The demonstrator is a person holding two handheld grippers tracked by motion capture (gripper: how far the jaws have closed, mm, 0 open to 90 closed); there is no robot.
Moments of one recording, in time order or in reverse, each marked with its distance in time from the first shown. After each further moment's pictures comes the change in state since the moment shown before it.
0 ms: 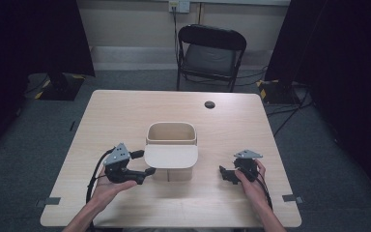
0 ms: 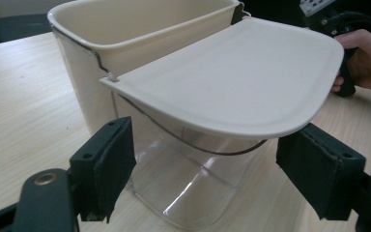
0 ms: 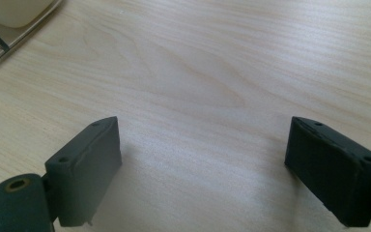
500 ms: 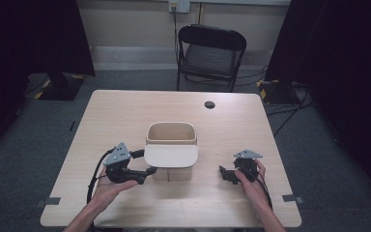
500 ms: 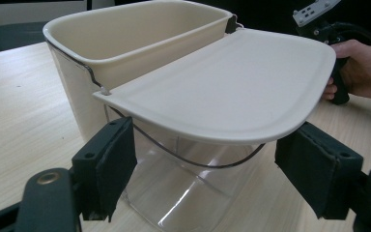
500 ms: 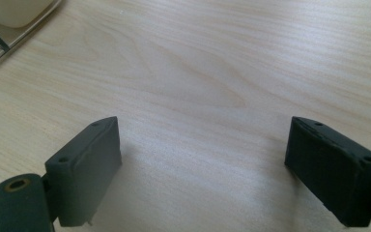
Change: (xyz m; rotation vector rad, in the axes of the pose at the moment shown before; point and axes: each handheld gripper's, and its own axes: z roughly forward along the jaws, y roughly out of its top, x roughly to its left) left arm -0.003 0.003 0.000 -0.033 0.002 -0.004; right arm 0.000 0.000 0.000 0.001 0.000 0.002
